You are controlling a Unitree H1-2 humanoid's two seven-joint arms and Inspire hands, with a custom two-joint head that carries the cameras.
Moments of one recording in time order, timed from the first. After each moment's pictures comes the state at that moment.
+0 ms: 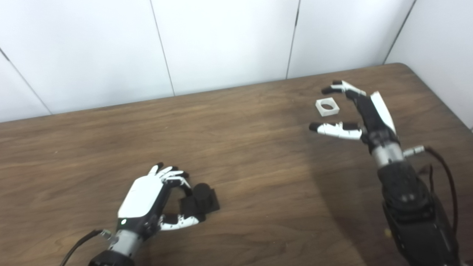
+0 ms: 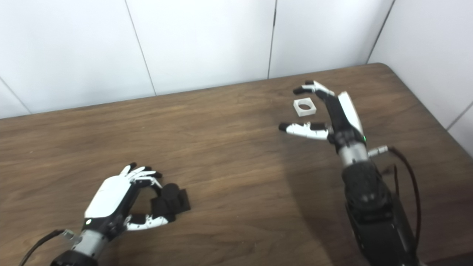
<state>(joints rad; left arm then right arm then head) -0.05 0.32 -0.39 -0.22 0.80 0.05 -0.14 -0.13 -0.38 -0.09 -0.36 -0.39 0.37 0.02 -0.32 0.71</state>
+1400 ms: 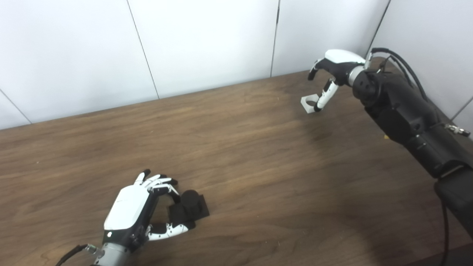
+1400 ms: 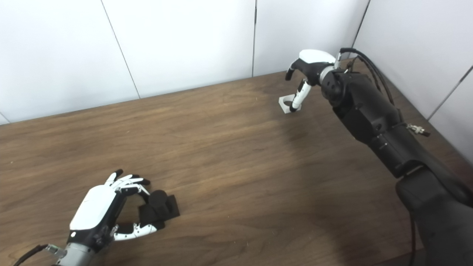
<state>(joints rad) -0.02 0.32 -0.36 -0.23 0.80 0.01 -0.14 -0.65 -0.72 0.34 0.26 -0.72 0.42 0.47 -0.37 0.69</state>
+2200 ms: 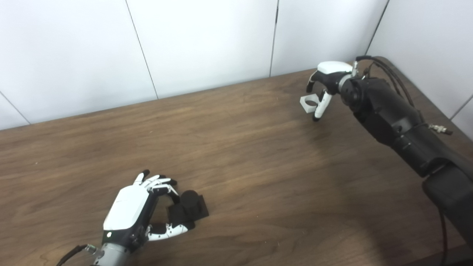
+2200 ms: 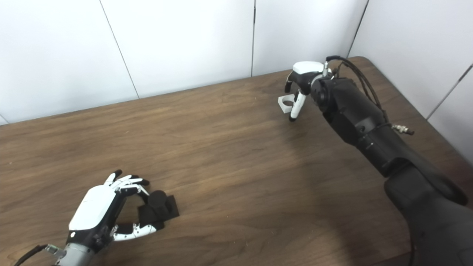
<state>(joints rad) -0.02 0.32 -0.36 -0.25 0.82 0.02 -0.16 -0.68 -0.67 0.39 0.34 -0.80 0.43 0.50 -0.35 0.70</state>
